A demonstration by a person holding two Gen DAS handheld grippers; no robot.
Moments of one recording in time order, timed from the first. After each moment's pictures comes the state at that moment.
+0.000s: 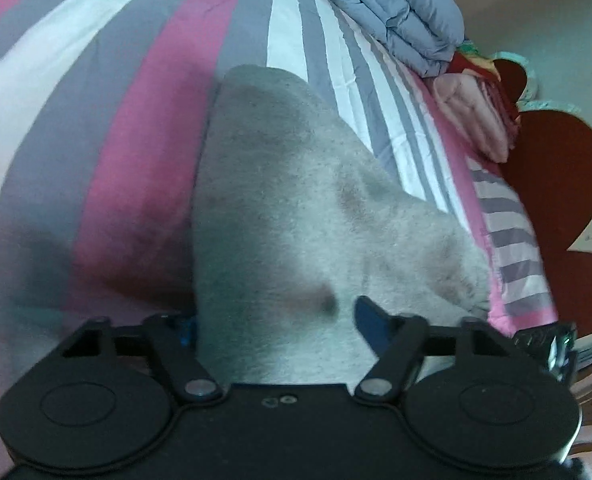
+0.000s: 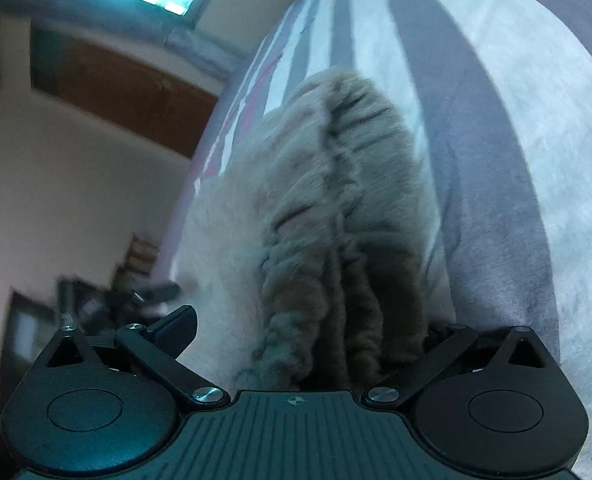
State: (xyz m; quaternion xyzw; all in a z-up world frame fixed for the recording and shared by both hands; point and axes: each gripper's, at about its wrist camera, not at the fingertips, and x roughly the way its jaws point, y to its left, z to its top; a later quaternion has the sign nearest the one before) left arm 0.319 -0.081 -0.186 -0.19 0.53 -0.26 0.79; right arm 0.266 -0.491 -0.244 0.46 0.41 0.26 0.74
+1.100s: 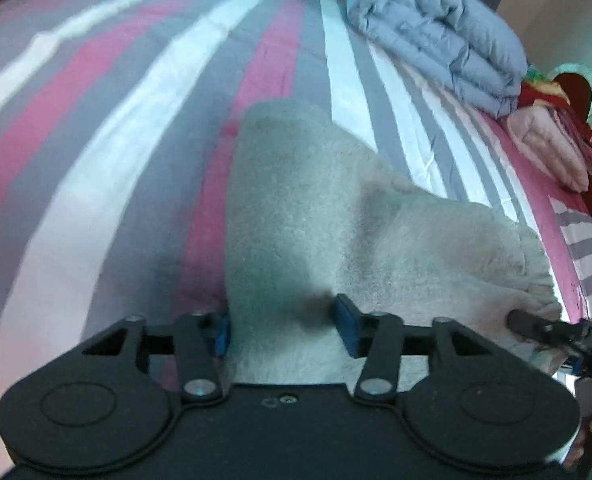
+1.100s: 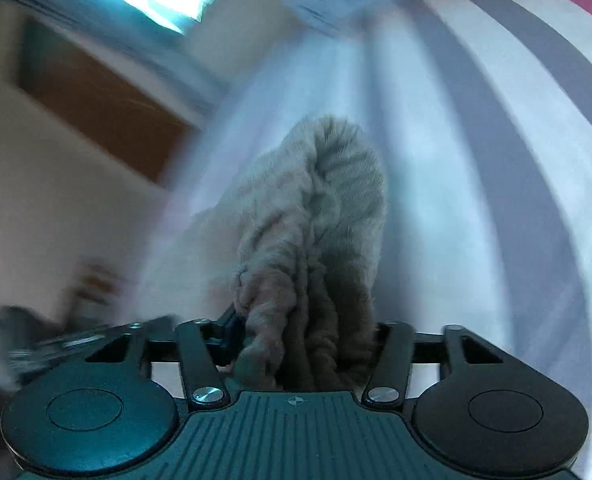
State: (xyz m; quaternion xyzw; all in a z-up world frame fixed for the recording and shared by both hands) left arm 0.382 -0.103 -0.145 -0.10 0.46 -0.12 0.87; right arm 0.377 -0.453 -0.210 0.37 0.43 0.16 0.81
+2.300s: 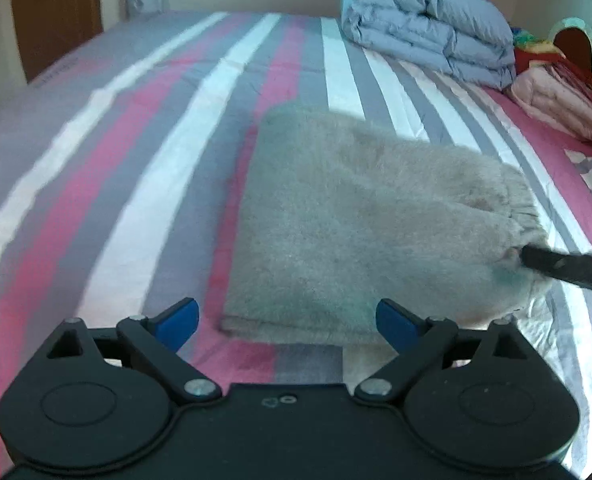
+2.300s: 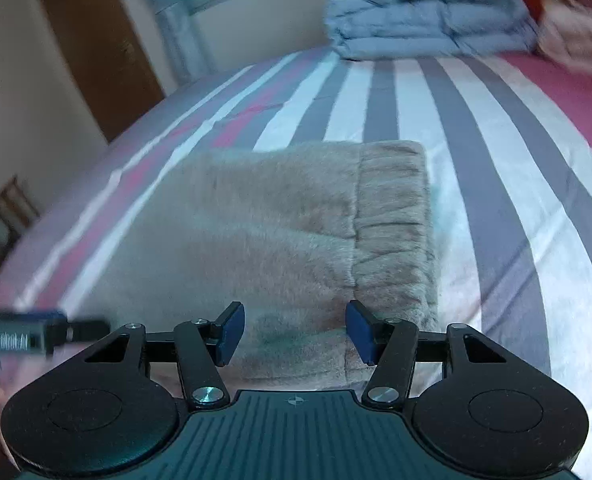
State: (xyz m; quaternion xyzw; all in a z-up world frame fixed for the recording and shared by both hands) left arm 0.270 -0.119 -0.112 0.00 0.42 -0.07 0.91; right arm 0.303 -0.372 -0.155 0.20 0.37 0.11 0.90
